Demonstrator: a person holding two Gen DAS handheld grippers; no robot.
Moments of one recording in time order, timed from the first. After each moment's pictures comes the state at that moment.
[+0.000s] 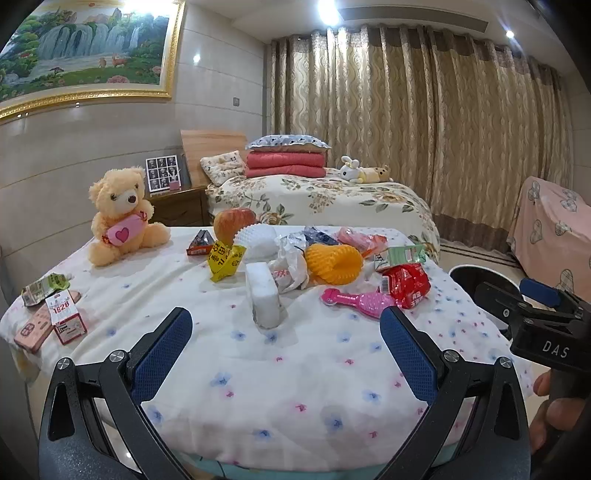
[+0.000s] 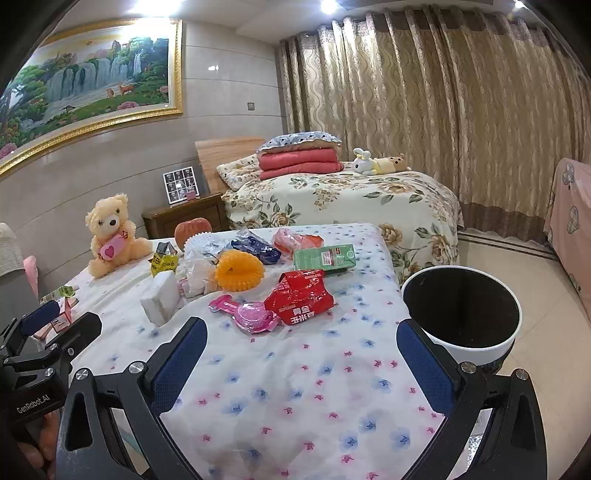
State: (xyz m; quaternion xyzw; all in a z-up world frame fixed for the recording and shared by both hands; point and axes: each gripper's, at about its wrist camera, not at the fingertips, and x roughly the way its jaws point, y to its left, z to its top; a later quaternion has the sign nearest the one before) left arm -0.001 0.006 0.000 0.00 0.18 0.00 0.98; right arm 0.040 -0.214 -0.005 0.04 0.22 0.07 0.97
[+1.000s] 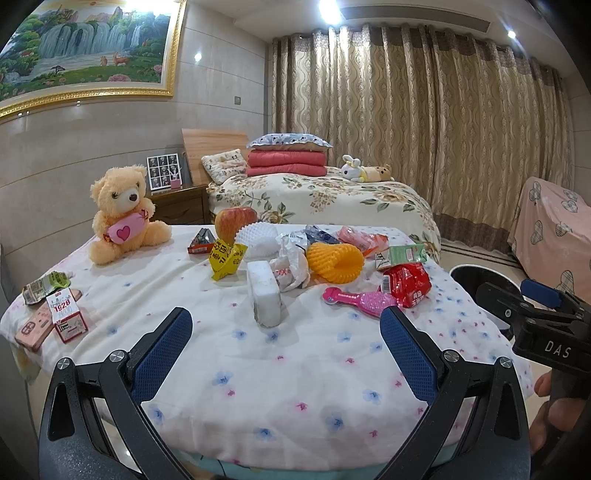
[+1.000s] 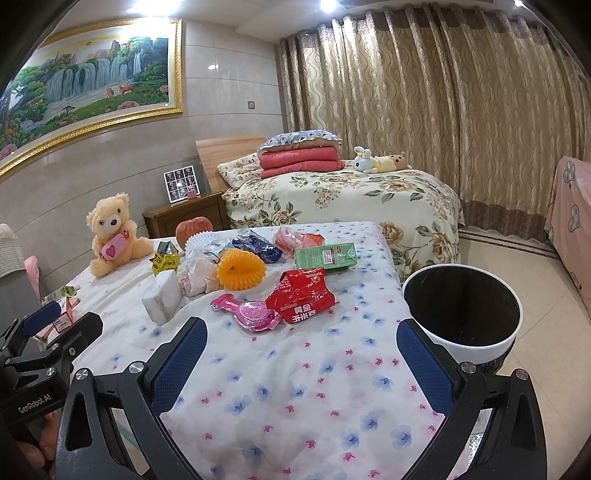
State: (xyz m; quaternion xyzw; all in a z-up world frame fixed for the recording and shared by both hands) left arm -0.001 0.007 0.000 -0.01 0.19 0.00 0.98; right arm 0.039 -0.213 -0.005 0.04 0.22 0.07 0.97
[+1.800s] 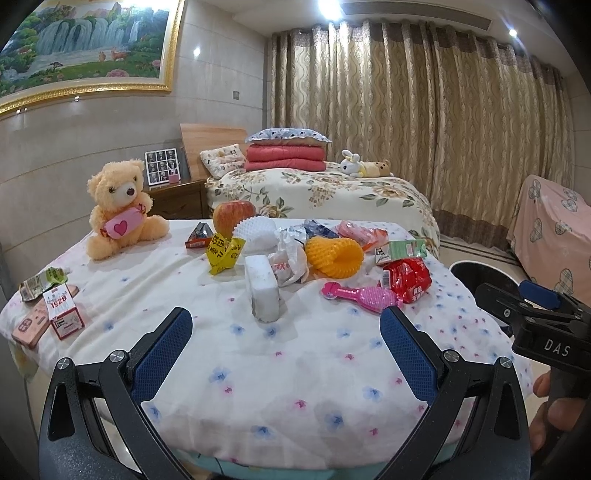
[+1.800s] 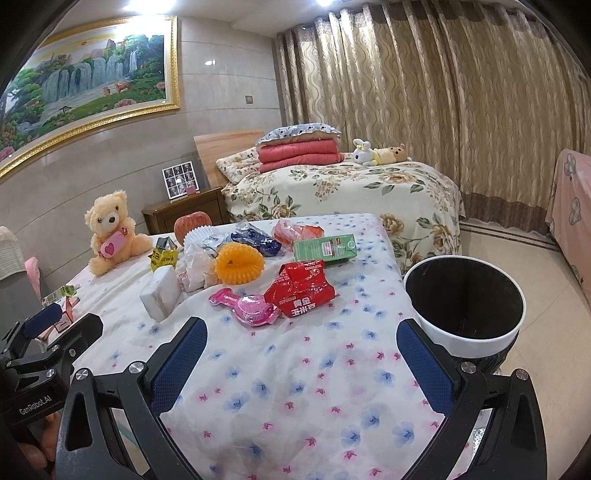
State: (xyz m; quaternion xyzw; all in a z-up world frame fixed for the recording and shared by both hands) left arm 0.001 0.006 -0.004 -0.01 0.20 0.00 0.98; right arm 0.041 -0.216 -0.009 0.05 0.23 0.07 0.97
